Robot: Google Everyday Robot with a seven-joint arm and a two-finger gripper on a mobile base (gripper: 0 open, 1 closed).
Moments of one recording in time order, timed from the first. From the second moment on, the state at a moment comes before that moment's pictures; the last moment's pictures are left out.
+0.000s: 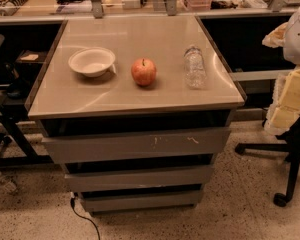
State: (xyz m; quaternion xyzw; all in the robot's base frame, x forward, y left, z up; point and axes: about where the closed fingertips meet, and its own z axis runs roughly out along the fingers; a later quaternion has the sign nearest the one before) arm 0.438 -0.217 0.976 -0.60 0.78 -0.03 0.16
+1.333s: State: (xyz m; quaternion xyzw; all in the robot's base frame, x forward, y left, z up) arm 0.405 -0.118 0.817 -0.61 0.77 0.11 0.14
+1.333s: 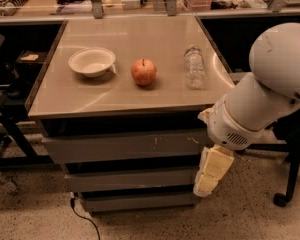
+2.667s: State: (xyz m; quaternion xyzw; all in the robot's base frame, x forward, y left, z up) arm 0.447 -0.094 0.735 -0.59 0.79 0.03 0.15
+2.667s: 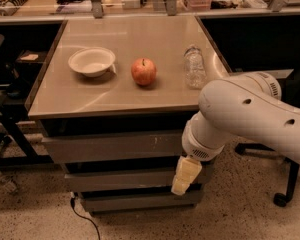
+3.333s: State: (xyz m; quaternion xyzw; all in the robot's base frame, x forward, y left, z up) arm 0.447 -0.083 0.706 -0.60 0.79 -0.02 0.14
